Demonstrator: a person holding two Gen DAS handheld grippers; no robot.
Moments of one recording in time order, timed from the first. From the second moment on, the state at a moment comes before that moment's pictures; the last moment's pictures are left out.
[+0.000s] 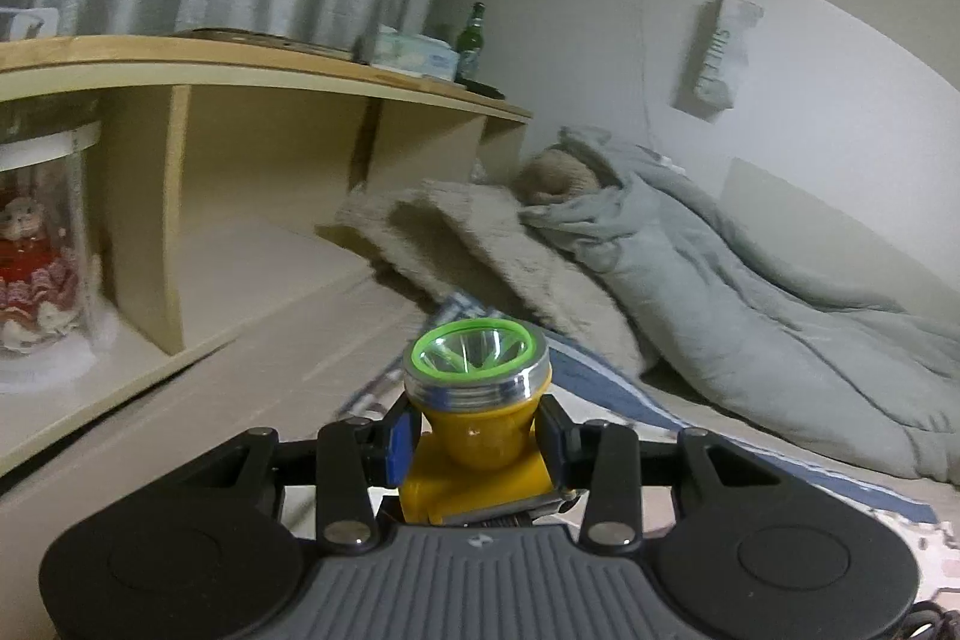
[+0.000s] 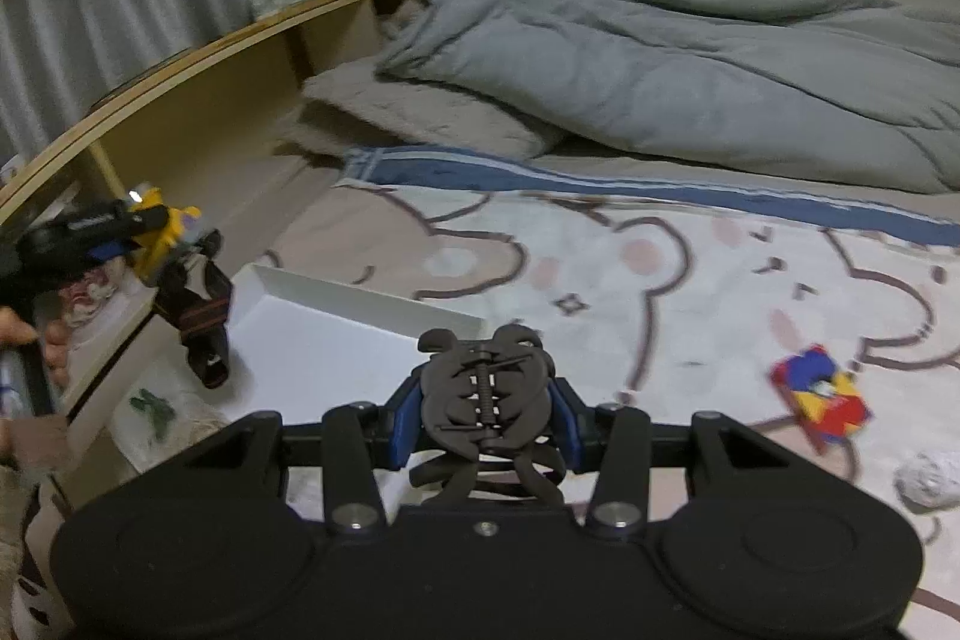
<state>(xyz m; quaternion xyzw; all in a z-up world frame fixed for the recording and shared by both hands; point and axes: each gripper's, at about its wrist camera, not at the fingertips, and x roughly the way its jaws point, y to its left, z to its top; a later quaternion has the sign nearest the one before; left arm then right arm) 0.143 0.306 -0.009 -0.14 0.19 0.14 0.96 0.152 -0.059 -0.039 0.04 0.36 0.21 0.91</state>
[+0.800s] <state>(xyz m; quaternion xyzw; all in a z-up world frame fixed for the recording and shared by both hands) 0.147 0.351 -0.084 -0.09 0.35 0.11 0.93 0.212 0.096 -0.097 0.14 0.44 0.22 0.86</state>
